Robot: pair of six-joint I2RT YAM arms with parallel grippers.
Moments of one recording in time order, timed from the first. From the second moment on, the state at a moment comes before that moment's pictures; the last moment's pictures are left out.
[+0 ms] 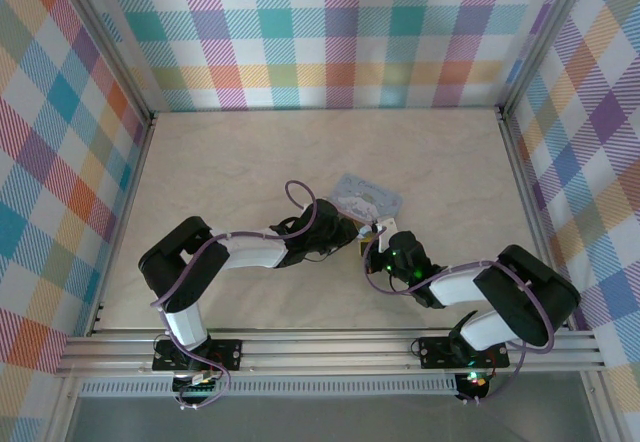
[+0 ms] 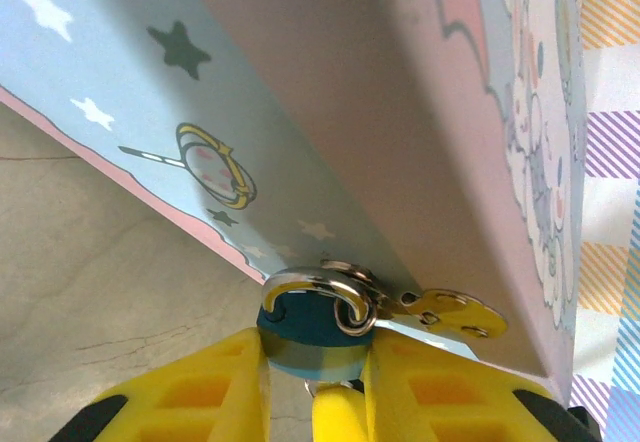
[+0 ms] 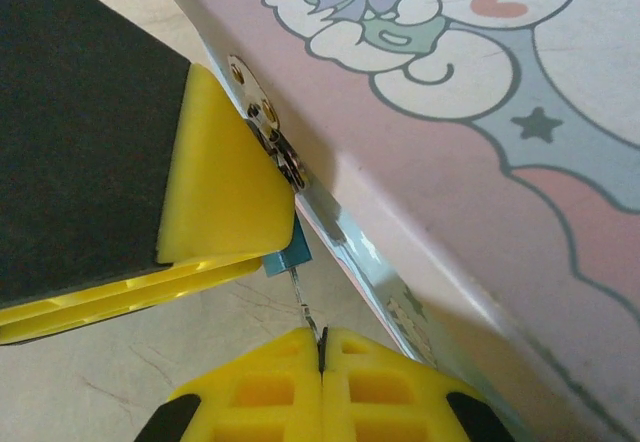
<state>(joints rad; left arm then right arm) -0.87 1.77 0.88 0.22 0.08 -1.24 0.71 1.44 0.23 0.72 0.02 0.32</state>
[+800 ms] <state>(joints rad) -0.87 1.77 0.89 0.21 0.07 -1.24 0.71 1.50 0.24 0.79 0.02 0.29</state>
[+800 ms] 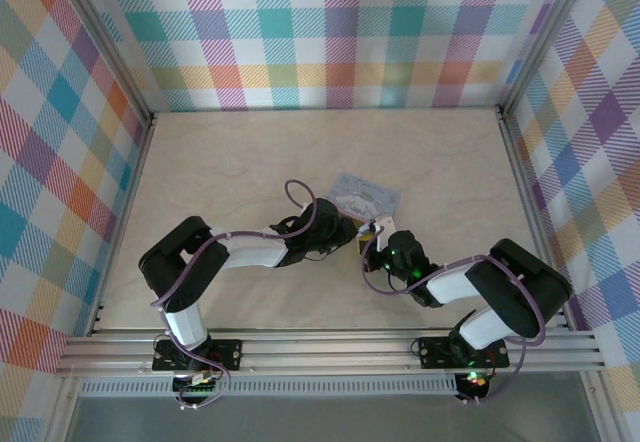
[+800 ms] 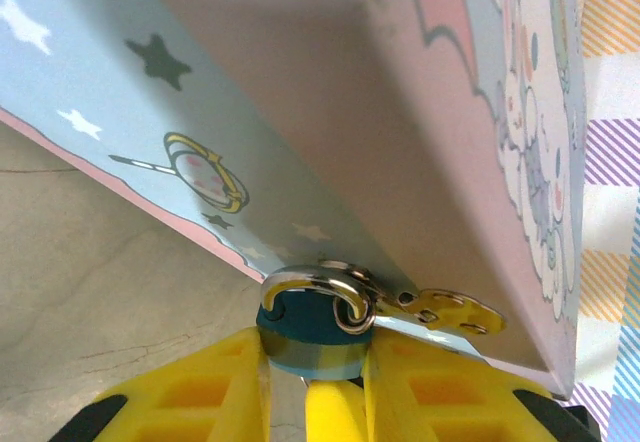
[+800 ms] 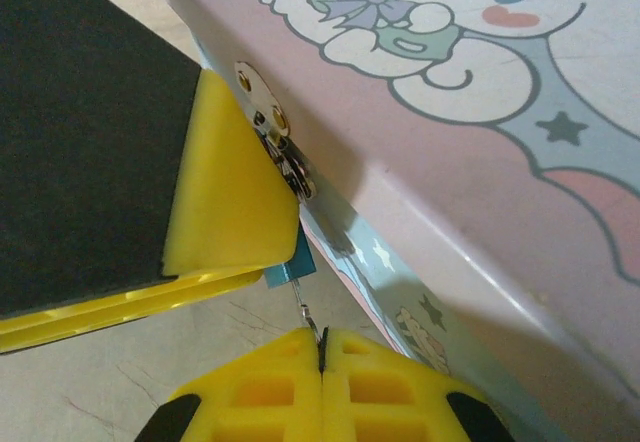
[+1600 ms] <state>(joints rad) -0.86 1.77 0.89 0.25 0.04 -1.26 0.65 1.52 0.29 0.80 -0.06 0.37</state>
